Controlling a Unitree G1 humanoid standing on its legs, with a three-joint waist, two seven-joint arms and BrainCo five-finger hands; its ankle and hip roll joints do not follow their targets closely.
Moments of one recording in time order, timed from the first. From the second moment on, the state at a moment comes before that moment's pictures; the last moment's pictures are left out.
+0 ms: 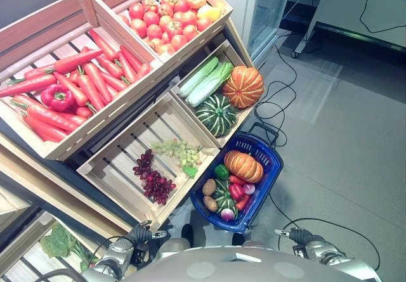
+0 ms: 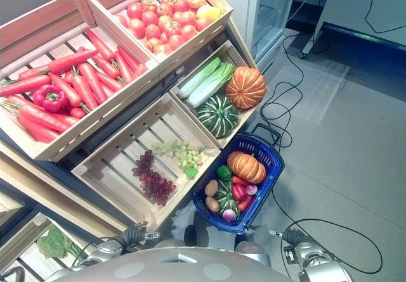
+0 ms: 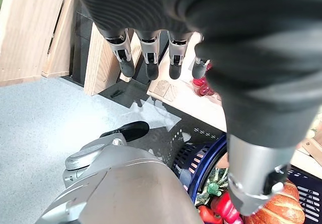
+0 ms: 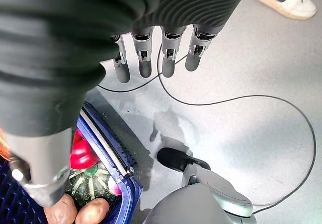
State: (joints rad) left arm -0.01 0.28 -0.27 1.23 -0.12 -0.09 -0.10; right arm -0.07 -0.33 0.17 1.33 0.06 0.04 -0.02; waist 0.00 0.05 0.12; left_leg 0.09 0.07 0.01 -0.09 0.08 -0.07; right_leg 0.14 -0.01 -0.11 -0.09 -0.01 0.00
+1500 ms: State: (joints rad) left arm -0.23 0.28 -0.30 1.07 -0.44 -0.22 -0.12; right arm -0.30 -0.35 0.21 1.32 0.16 0.04 -0.05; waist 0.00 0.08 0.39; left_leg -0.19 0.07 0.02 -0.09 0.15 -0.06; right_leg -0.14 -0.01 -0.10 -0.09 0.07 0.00
